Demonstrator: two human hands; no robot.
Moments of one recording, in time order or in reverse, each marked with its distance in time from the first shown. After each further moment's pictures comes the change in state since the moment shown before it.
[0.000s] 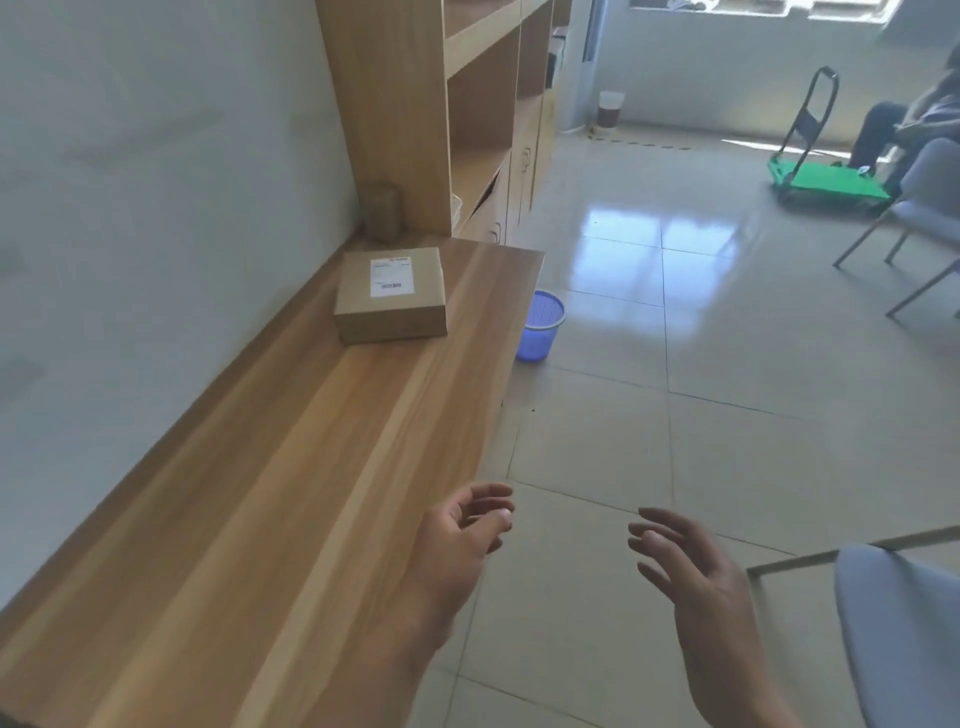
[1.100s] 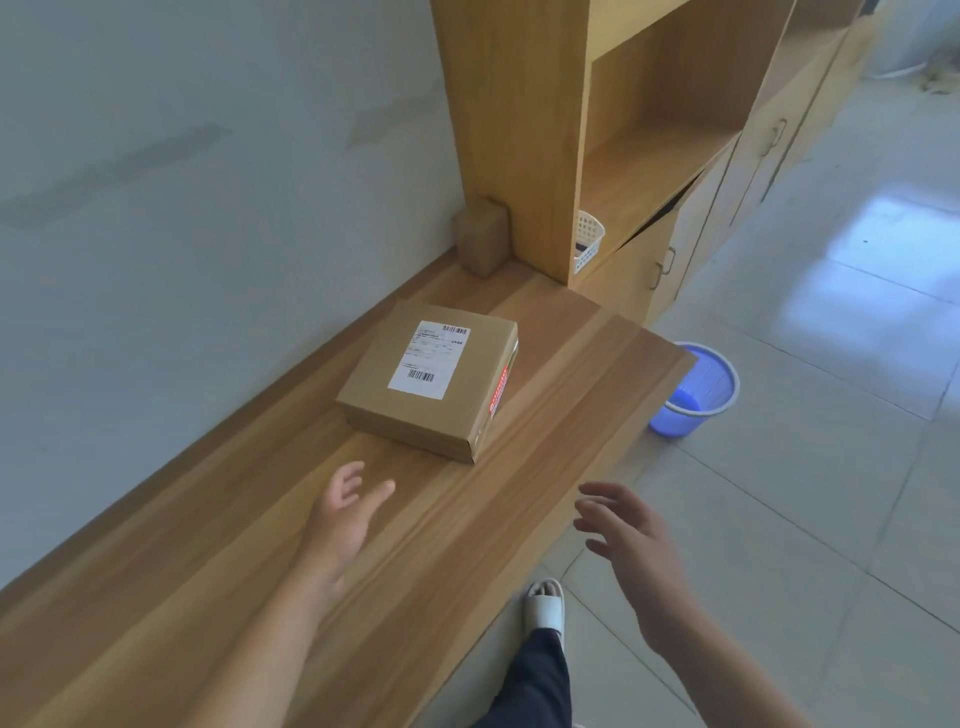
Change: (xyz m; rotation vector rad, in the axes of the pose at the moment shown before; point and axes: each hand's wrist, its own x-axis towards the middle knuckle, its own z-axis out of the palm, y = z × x) left_hand 0.400 0.074 -0.036 0.128 0.773 -0.225; right_hand 0.510 -0.100 0.193 -0.242 -0.686 0.250
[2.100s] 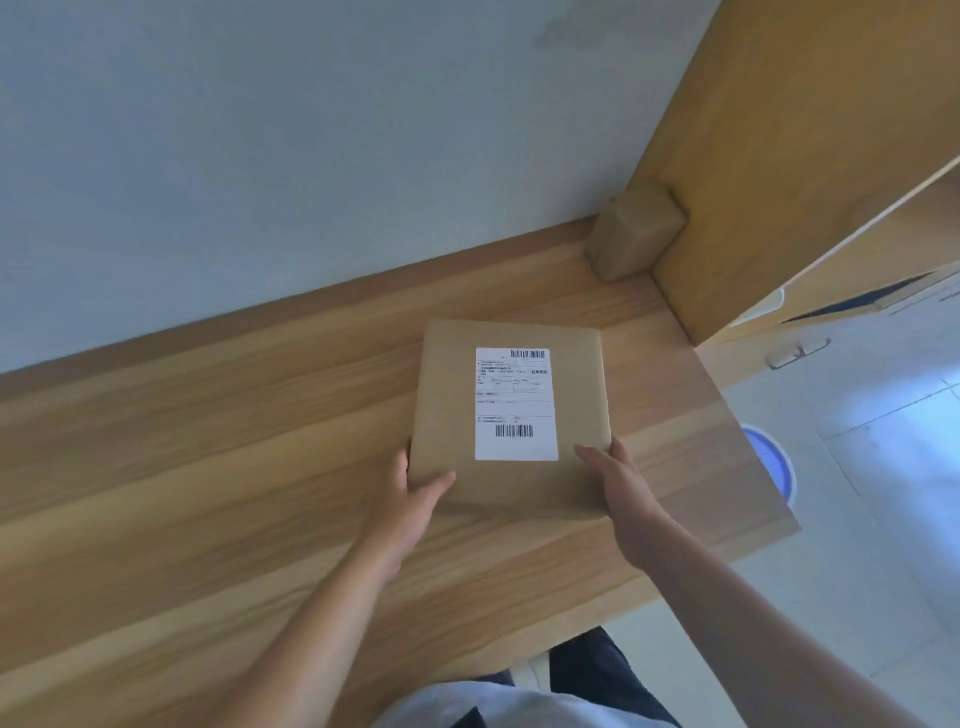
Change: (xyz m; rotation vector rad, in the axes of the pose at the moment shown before) left_hand 0.101 0.007 0.083 -0.362 0.067 -0.312; right_hand 0.263 -0.066 0.090 -0.362 -0.294 0.263
